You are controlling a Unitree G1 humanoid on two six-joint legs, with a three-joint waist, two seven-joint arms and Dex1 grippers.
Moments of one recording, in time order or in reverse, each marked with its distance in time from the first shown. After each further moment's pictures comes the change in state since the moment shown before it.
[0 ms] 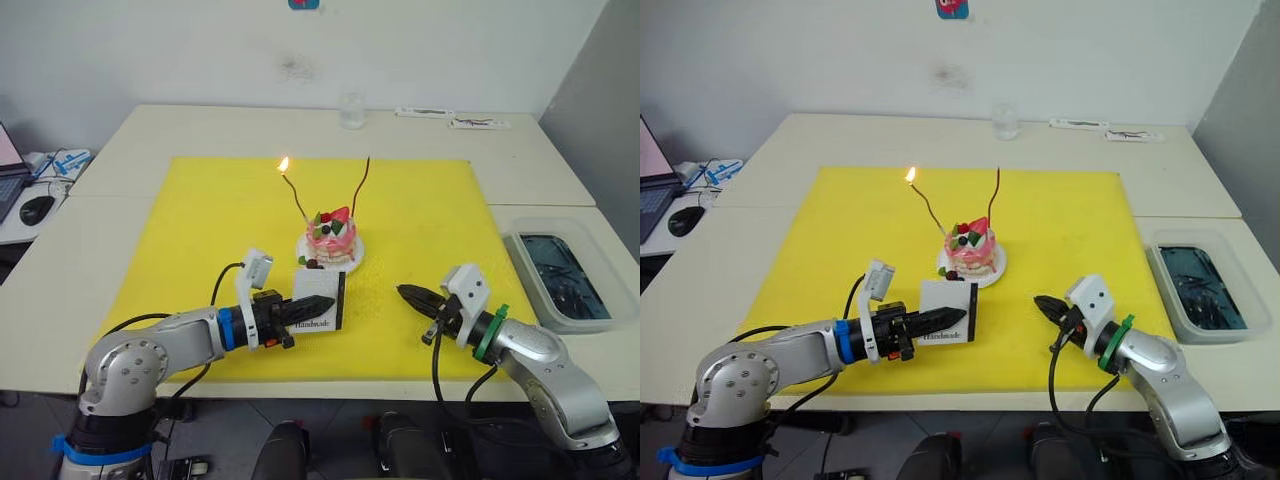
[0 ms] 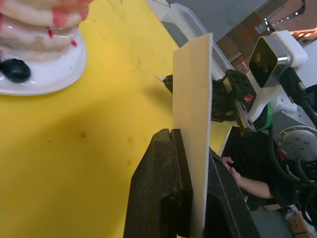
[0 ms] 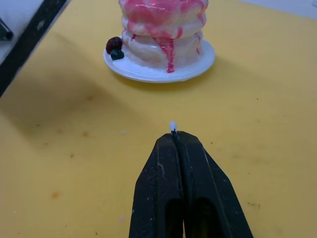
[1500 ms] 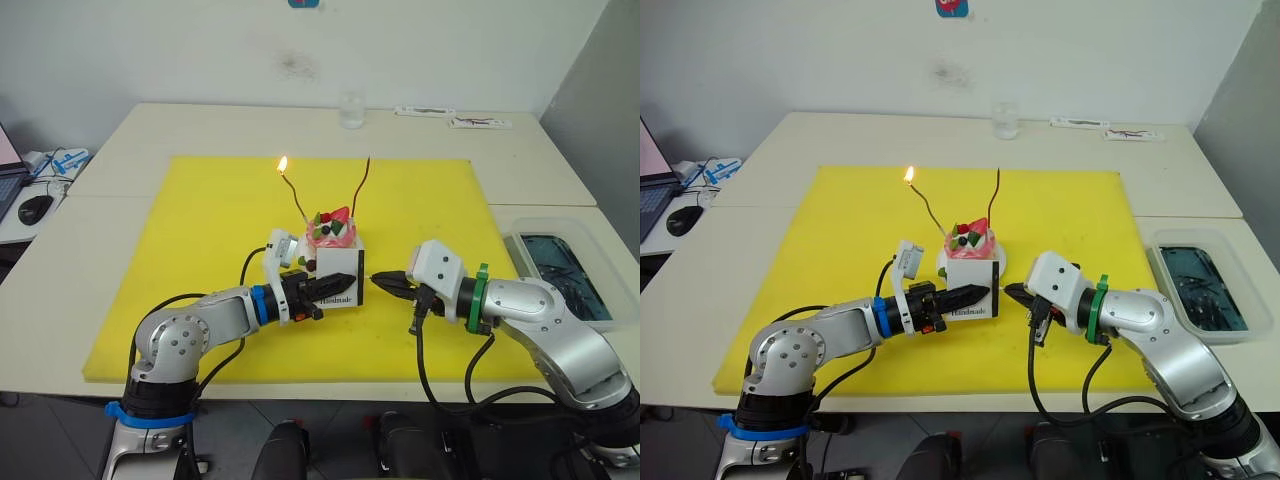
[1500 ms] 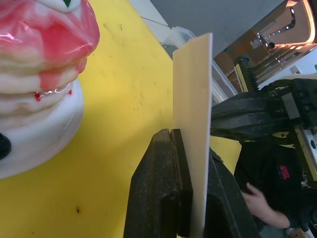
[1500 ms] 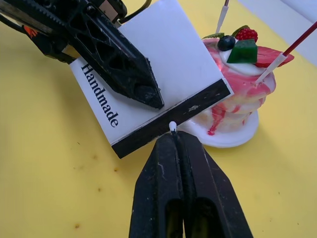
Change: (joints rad) left arm -0.148 -0.158 -0.089 0.135 0.136 -0.046 0.015; right arm -0.308 -0.177 0.150 -0.153 -0.008 0.192 0.120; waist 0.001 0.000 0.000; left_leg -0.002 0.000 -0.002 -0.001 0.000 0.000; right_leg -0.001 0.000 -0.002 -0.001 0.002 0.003
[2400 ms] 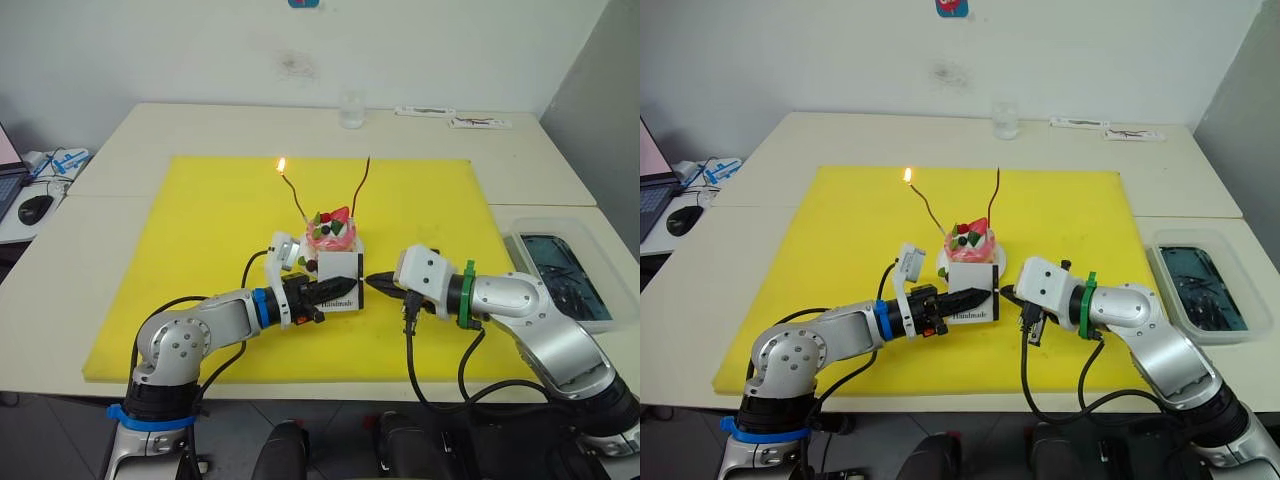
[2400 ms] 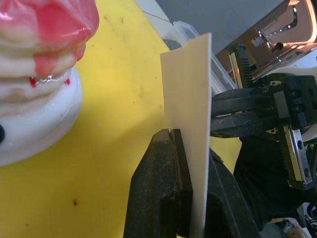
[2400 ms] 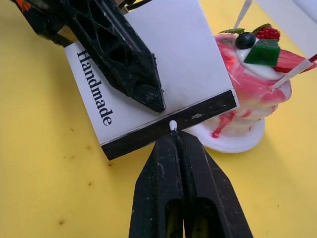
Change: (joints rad) left arm 0.008 -0.022 0.001 -0.007 0.000 0.020 0.018; right arm -0.052 -0.012 0.082 0.060 -0.117 -0.065 0.087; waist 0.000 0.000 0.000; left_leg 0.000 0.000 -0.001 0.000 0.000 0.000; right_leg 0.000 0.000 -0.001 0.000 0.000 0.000
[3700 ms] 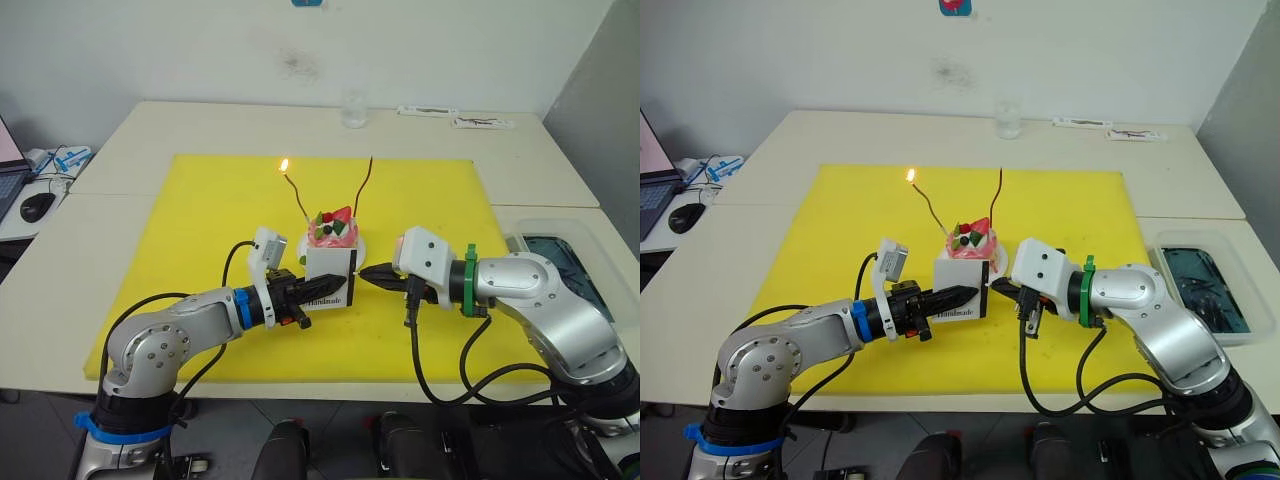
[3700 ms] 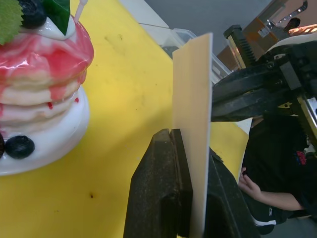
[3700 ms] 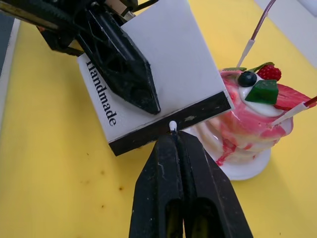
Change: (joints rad) left arm 0.039 0.124 0.010 -0.114 -0.013 -0.063 -0.040; right arm -0.110 0.019 -0.033 -0.040 0.104 0.149 0.018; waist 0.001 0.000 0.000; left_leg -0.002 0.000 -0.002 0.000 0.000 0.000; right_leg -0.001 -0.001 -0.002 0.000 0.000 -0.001
